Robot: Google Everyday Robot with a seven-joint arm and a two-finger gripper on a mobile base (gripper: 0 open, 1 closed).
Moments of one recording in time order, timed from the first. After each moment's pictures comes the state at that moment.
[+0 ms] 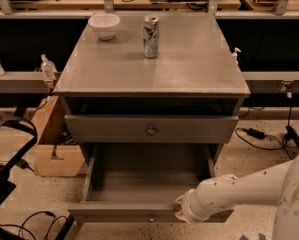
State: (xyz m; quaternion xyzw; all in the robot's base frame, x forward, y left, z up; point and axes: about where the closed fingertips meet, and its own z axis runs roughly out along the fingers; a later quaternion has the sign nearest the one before) arm 0.423 -0.120 0.425 -0.67 0.73 0.07 0.16
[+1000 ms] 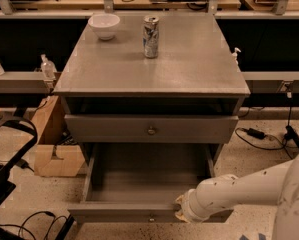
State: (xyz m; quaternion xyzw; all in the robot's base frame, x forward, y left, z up) arm 0.423 -0.120 0.425 -0.67 0.73 0.07 0.16
